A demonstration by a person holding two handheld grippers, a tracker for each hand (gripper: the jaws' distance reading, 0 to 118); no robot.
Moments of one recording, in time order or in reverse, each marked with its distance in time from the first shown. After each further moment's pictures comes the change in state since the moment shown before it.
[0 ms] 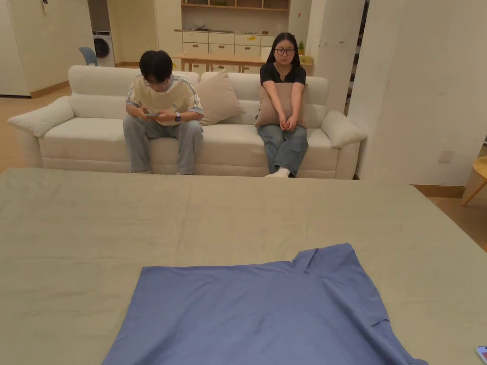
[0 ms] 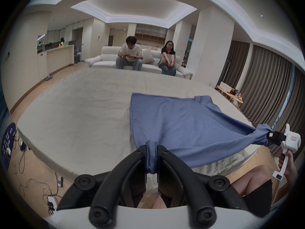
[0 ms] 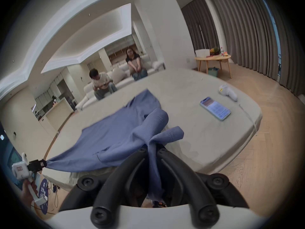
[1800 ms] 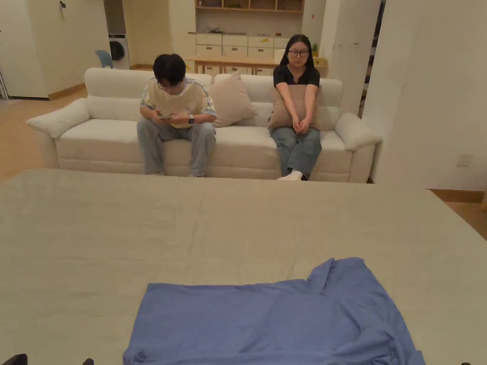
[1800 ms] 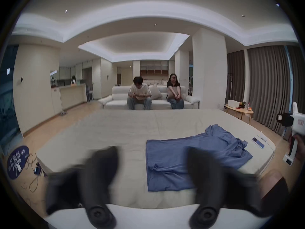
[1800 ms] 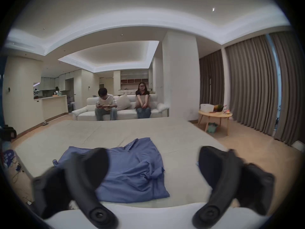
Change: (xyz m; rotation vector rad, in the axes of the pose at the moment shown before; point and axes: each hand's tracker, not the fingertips) left arm 0.012 0.017 0.069 0.369 0.134 -0.163; right arm -0.065 0.020 0.014 0.391 -0.076 0.355
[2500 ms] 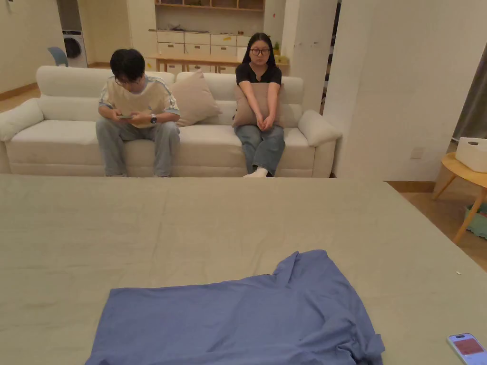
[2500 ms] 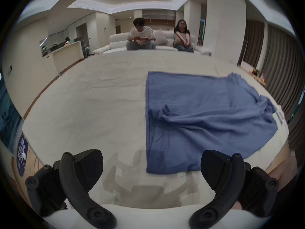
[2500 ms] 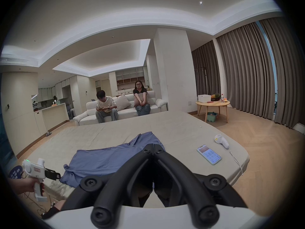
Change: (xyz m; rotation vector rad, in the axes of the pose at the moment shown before) left arm 0.003 -0.136 -0.192 -0.591 0.034 0.020; right arm 0.010 0.000 0.026 -0.059 0.032 -0.153
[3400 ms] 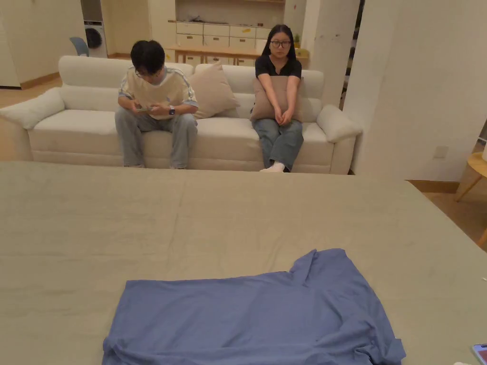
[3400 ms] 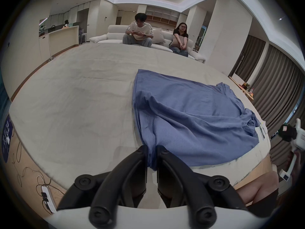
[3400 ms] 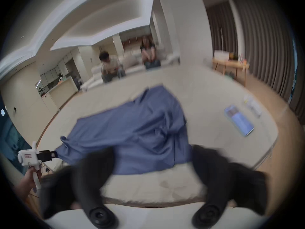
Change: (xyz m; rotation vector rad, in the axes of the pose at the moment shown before) left arm -0.005 0.008 0.021 0.013 -0.169 0.165; right arm 0.014 -0.060 -0.165 -0.560 0.157 -0.066
